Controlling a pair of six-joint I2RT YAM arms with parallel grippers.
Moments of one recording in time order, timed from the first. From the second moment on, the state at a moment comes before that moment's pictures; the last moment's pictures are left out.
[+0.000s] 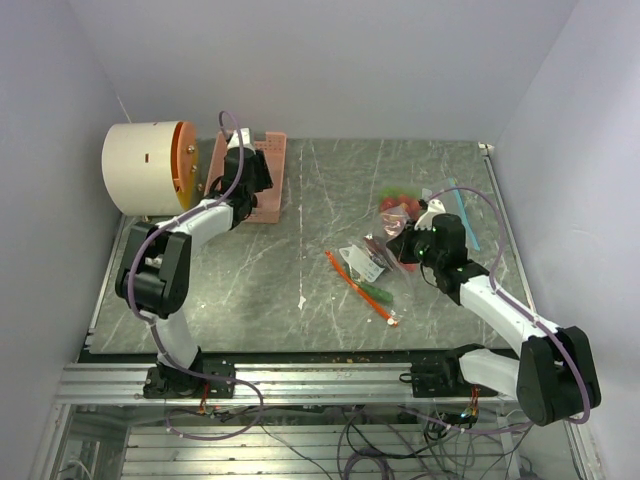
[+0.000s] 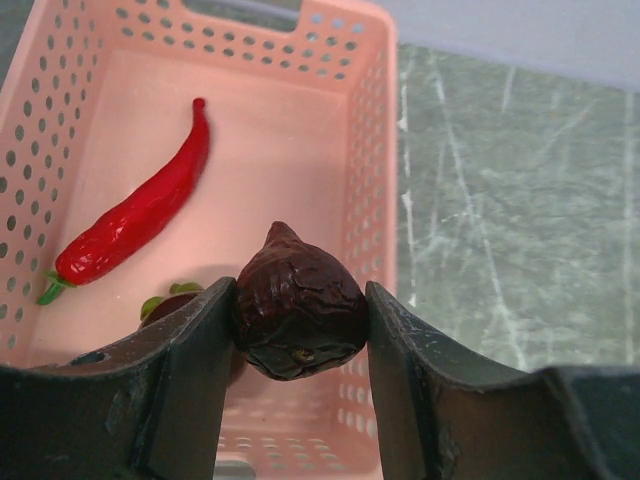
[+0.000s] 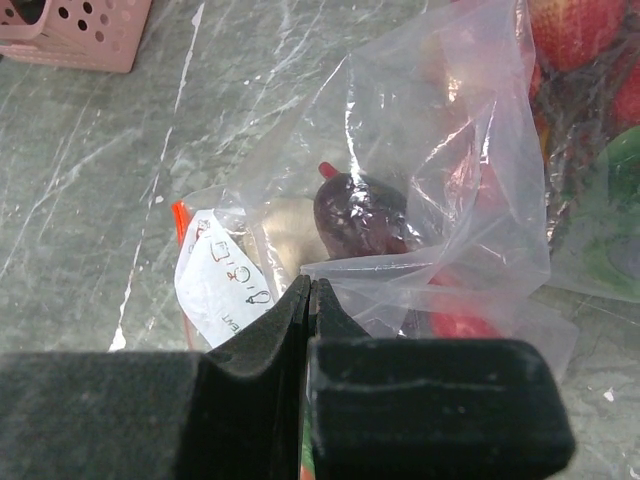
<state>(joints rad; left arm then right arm) -0.33 1.76 1.14 0.27 -0.23 -0.33 0.28 1.14 0.54 0.10 -0.22 0.34</state>
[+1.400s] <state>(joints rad) -0.80 1.16 0.40 0.38 -0.13 -0.59 0.28 0.99 0.56 0.00 -0.08 0.32</state>
